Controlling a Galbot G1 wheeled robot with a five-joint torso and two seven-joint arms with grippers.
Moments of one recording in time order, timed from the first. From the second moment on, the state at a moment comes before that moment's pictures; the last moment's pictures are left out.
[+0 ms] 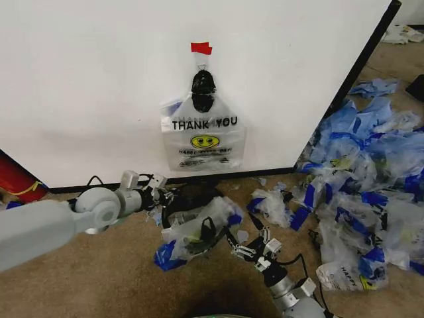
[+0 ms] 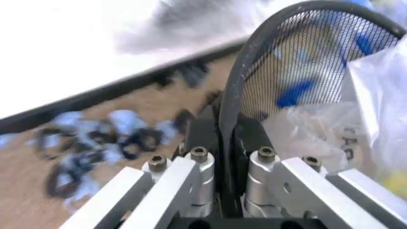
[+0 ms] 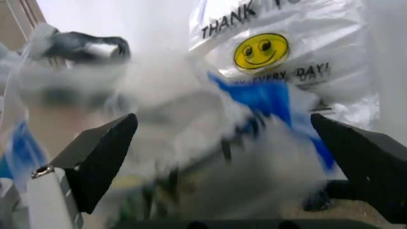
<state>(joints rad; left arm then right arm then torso) 0.20 -0.32 0.72 -1.96 -1.51 0.20 -0.20 -1.14 0.79 -0.34 1.83 0.62 0.77 0.11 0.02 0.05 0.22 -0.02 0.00</state>
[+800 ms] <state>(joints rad) 0.58 -0.38 0.41 -2.11 -1.67 0.13 -0.78 -1.19 0.75 -0.27 1.90 0.62 0.77 0.13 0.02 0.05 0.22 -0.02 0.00</state>
